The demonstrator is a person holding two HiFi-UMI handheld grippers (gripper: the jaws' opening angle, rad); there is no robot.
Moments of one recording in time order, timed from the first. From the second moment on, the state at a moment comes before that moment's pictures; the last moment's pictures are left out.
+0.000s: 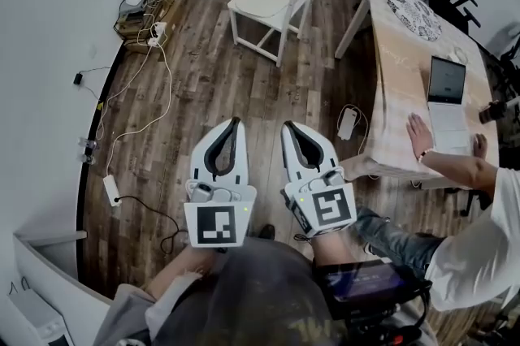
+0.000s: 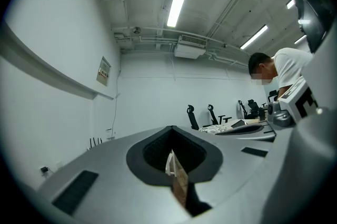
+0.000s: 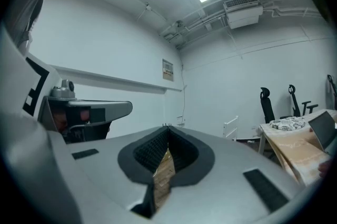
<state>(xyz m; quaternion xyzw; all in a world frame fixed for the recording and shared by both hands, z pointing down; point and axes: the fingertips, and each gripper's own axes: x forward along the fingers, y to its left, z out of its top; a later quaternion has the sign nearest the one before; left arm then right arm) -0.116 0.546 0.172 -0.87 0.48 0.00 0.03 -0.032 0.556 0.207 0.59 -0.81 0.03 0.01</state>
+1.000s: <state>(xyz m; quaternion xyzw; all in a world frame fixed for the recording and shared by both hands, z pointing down) -0.164 0.343 0.167 -0.87 0.50 0.01 0.02 -0.068 0.348 0.195 0.58 -0.81 0.01 0.01</state>
